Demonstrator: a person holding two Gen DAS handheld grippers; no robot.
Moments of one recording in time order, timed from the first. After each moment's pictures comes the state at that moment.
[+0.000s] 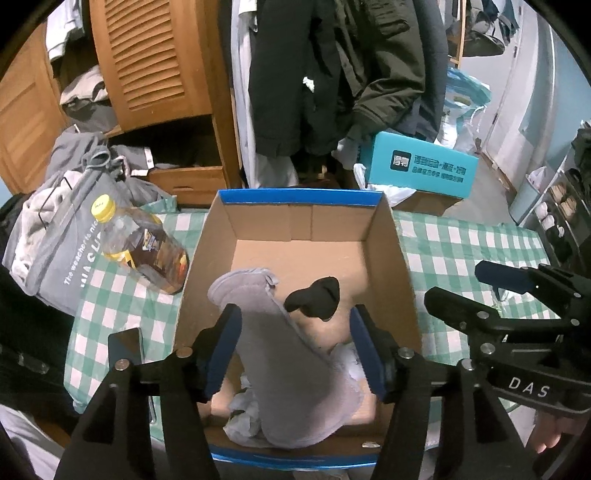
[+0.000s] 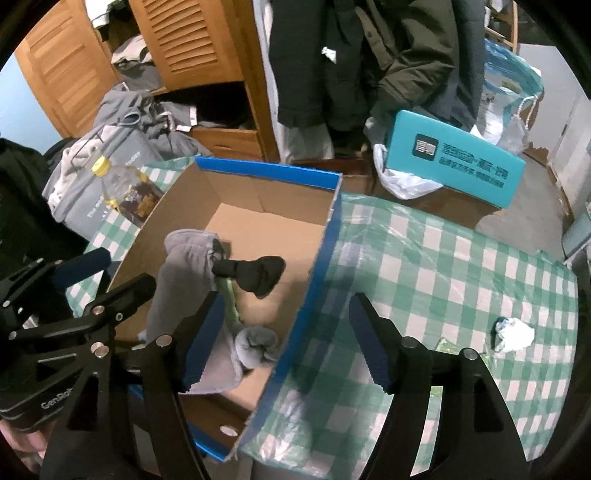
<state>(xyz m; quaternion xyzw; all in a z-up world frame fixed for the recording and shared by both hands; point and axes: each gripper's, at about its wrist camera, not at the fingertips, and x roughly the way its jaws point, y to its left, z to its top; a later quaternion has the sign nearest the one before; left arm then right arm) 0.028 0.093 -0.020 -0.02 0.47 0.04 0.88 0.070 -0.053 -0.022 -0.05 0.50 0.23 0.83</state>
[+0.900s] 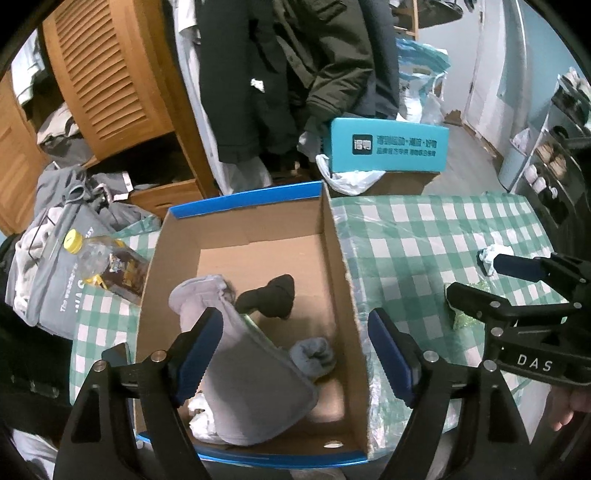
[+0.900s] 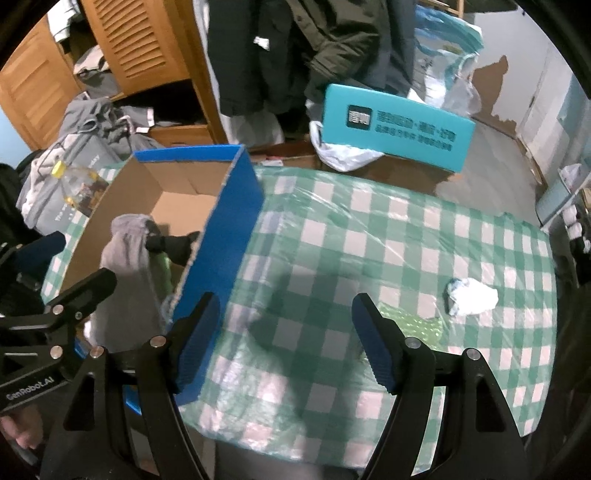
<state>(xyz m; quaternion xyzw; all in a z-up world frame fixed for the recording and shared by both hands) 0.030 0.021 -0.021 0.05 0.47 0.01 0.88 0.065 -0.140 -0.037 -0.04 0.52 0.17 0.84</state>
